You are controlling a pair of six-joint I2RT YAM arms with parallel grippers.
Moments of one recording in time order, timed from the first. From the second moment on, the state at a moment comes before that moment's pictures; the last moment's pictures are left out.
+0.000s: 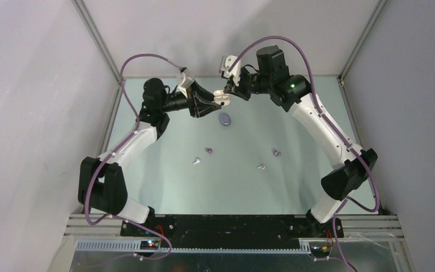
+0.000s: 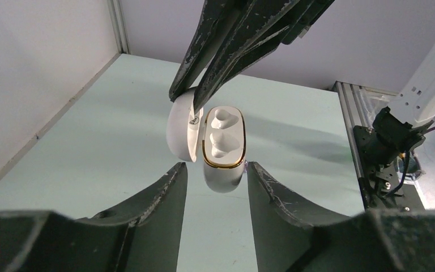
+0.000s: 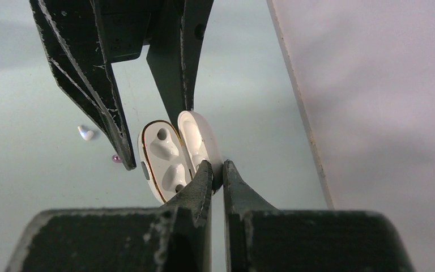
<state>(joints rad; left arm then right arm) -0.30 1.47 1.10 0.48 1.08 -0.17 0.58 1.69 1.91 -0.66 -0.53 -0.68</state>
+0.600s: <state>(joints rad) -0.30 1.51 1.10 0.54 1.08 -0.24 0.59 1.69 1.90 -0.62 -0.48 -0.66</state>
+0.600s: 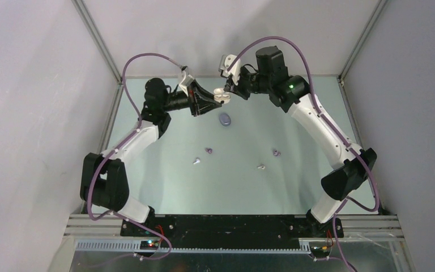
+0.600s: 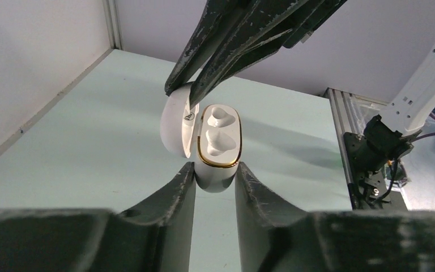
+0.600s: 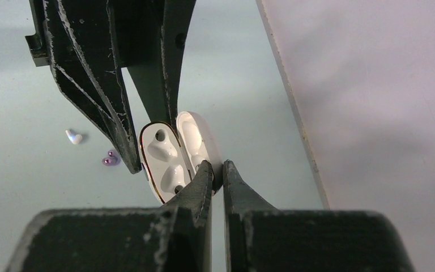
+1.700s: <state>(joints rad) -0.30 1.57 1.12 0.64 1.08 -0.35 0.60 1.69 1.88 -0.60 -0.41 -0.63</state>
